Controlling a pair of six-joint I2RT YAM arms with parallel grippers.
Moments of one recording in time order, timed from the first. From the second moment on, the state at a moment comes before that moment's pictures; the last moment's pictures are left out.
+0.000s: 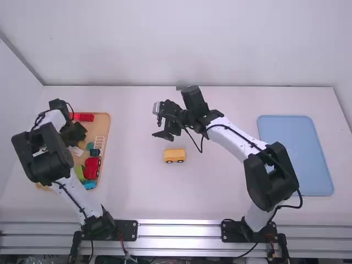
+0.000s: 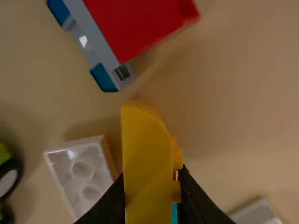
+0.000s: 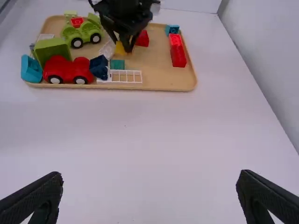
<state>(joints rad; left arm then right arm) 0.52 2.03 1.41 -0.77 -0.07 -0.37 0.55 1.81 1.29 -0.17 -0.74 -0.70</state>
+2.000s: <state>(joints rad) 0.52 1.99 1.25 -0.60 0.01 -0.19 0.54 1.81 1.29 -0.19 -0.74 -0.69</state>
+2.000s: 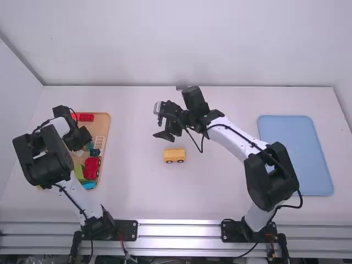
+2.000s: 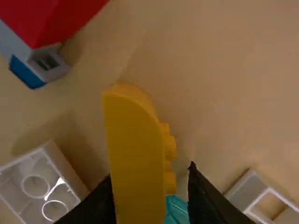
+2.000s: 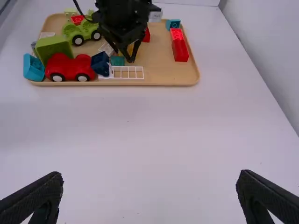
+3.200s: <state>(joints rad) 0.40 1.57 1.13 -0.45 -0.01 -0.15 0.50 1.83 1.29 -0.02 -0.68 -0.46</state>
